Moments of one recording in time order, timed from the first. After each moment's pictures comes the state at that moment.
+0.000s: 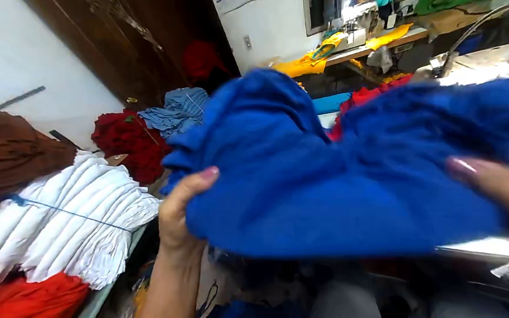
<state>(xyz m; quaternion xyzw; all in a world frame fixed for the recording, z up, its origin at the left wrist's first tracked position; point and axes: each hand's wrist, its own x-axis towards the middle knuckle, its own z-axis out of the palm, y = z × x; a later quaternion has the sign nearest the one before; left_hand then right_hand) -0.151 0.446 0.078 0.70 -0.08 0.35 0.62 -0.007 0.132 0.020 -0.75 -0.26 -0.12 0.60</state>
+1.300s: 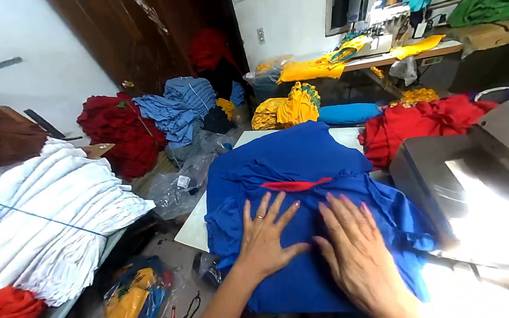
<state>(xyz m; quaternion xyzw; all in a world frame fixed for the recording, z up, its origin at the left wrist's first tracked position) -0.030 0.510 -0.111 0.97 0.03 0.24 -0.01 0.053 0.309 -0.107 -0.82 -0.41 -0.29 0.28</state>
